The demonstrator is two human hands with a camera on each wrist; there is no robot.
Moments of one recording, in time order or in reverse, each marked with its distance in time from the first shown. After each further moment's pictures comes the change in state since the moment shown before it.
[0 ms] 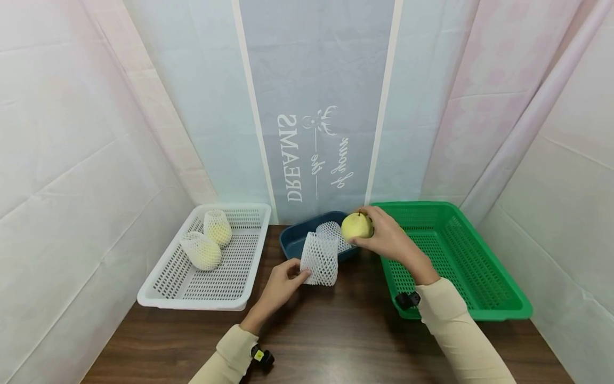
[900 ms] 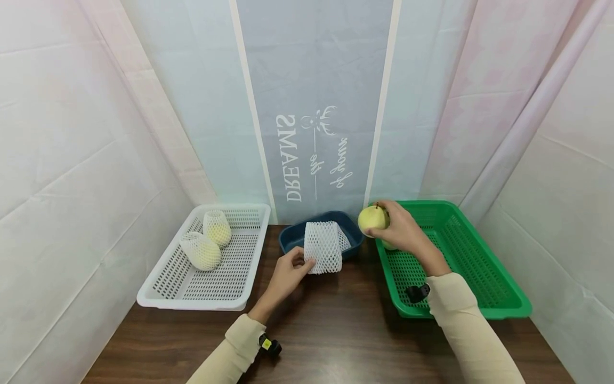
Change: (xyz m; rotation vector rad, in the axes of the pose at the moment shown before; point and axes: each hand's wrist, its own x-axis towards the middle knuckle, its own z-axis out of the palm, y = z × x) left_hand 0.022 0.012 0.010 -0.102 0.021 -0.031; right_hand 0.004 0.034 -0.019 -0.002 0.024 0.098
